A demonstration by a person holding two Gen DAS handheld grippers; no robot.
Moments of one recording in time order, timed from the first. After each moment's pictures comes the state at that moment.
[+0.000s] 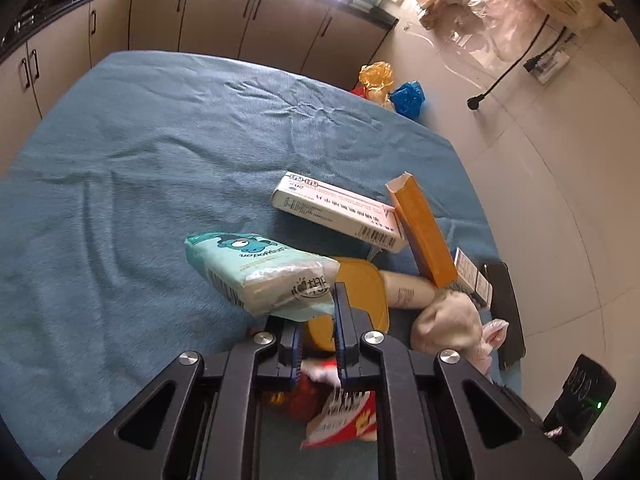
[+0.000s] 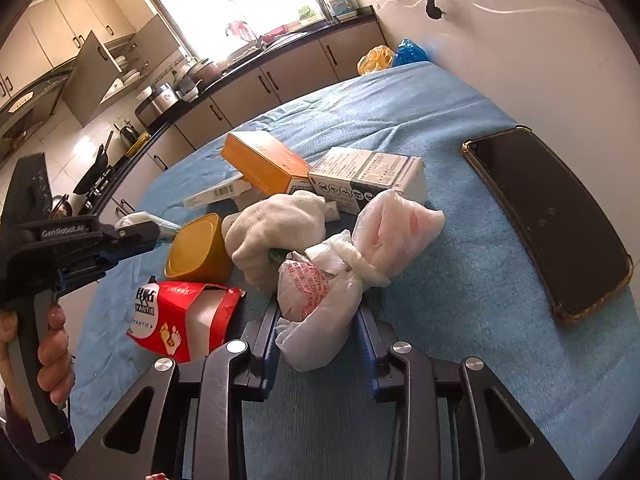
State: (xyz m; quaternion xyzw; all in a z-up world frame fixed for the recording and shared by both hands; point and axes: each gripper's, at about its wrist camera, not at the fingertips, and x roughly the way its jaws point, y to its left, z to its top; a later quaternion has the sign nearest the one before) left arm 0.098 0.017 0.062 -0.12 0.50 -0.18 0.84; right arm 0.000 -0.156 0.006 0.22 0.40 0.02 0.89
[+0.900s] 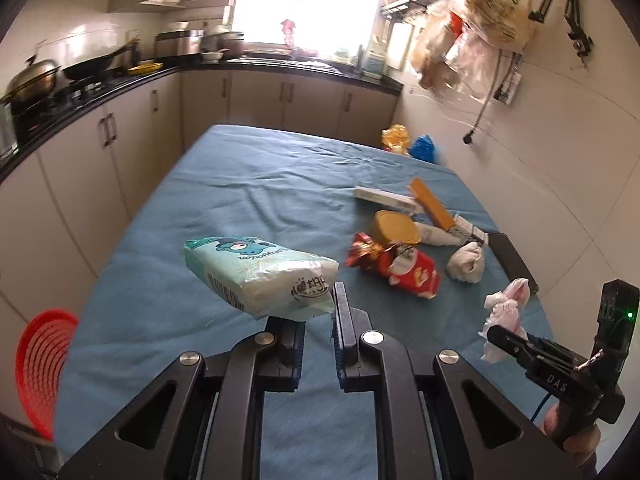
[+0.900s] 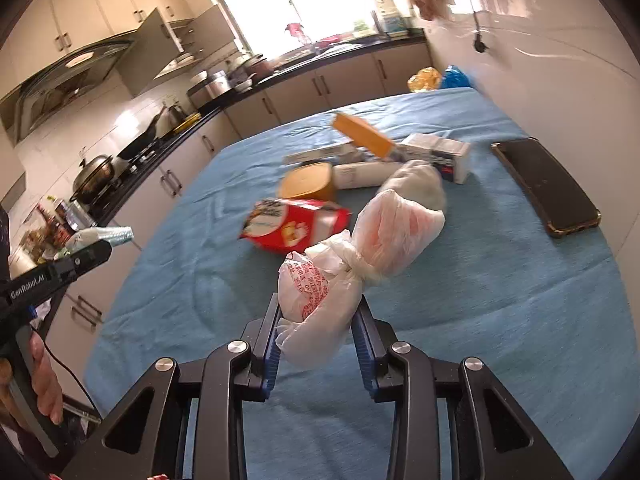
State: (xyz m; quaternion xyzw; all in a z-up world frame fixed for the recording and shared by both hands) left arm -0.095 0.127 0.116 -0.06 0.36 -0.11 0.92; right arm -0.101 -0.081 0.045 0.17 0.37 0.09 0.91
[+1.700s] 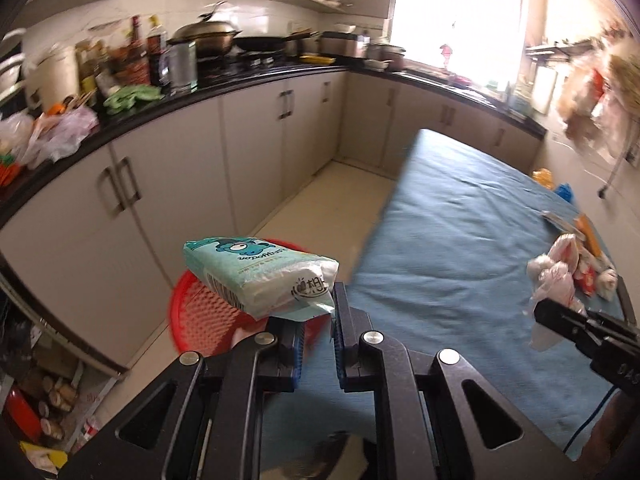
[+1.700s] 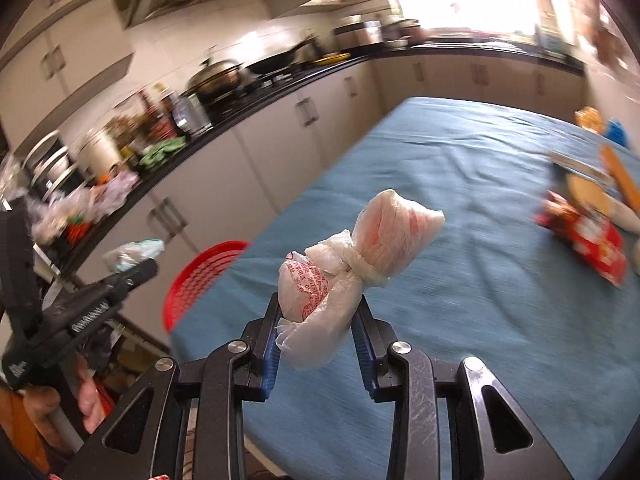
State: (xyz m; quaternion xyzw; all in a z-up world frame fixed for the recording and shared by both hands) left arm -0.202 0.353 0.074 -0.10 0.35 0.14 0.92; right arm -0.093 0.188 0.060 0.05 0.39 0.30 0.87
